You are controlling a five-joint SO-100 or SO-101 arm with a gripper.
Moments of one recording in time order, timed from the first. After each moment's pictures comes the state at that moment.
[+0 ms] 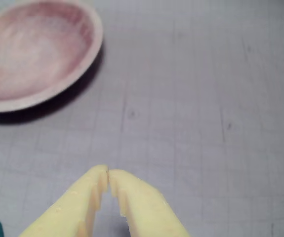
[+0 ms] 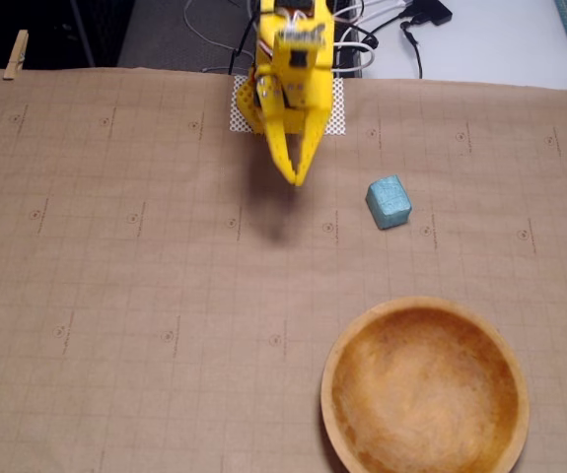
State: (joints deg) arm -2.5 196.6 160.9 66.3 86.9
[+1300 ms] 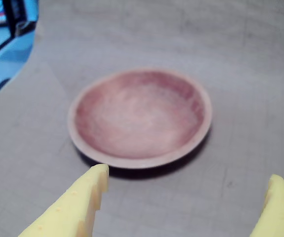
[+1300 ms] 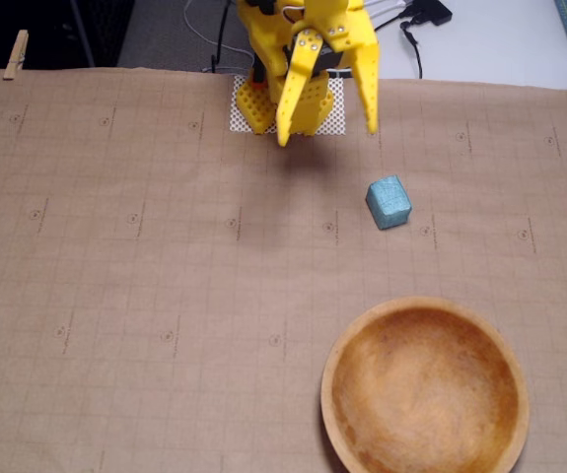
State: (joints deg) arm -24.9 196.3 152.4 63.7 97.6
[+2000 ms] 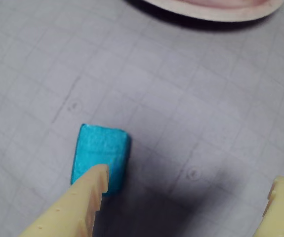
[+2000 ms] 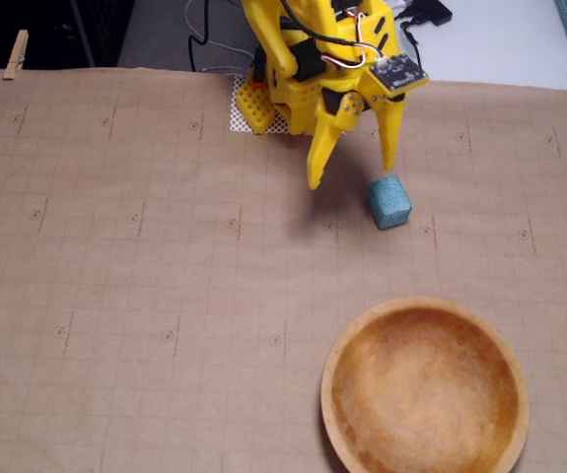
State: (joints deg) arm -37.9 159.1 147.7 69.8 98.8
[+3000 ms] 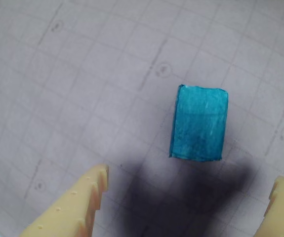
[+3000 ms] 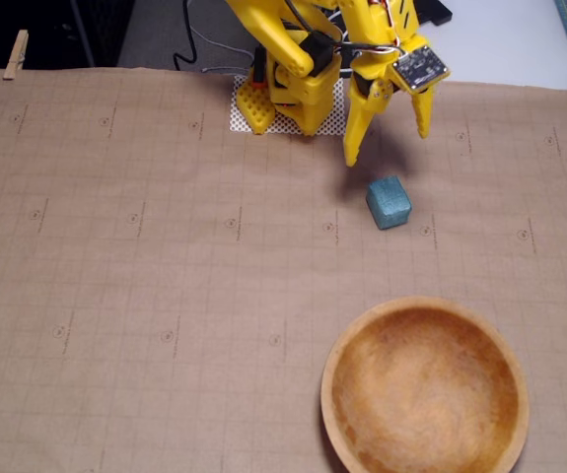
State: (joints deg) arm -56.1 158.9 148.4 69.7 124.6
